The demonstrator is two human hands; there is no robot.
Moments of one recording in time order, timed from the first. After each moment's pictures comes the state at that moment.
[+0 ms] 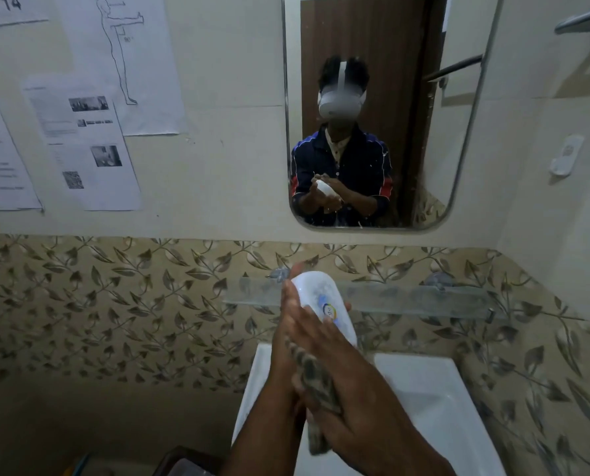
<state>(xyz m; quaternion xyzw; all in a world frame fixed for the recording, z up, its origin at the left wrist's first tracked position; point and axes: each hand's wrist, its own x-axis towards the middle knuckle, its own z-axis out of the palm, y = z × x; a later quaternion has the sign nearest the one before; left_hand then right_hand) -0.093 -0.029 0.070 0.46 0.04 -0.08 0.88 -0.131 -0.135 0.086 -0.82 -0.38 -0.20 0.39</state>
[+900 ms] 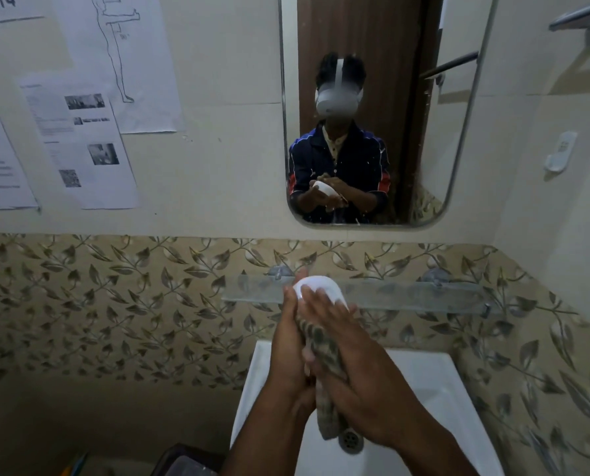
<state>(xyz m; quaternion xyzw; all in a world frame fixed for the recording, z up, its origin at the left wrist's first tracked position) -0.085 -0.044 0.091 0.30 0.02 -0.10 0.95 -0.118 -0.143 0.094 -0.85 -0.33 -0.17 0.38</state>
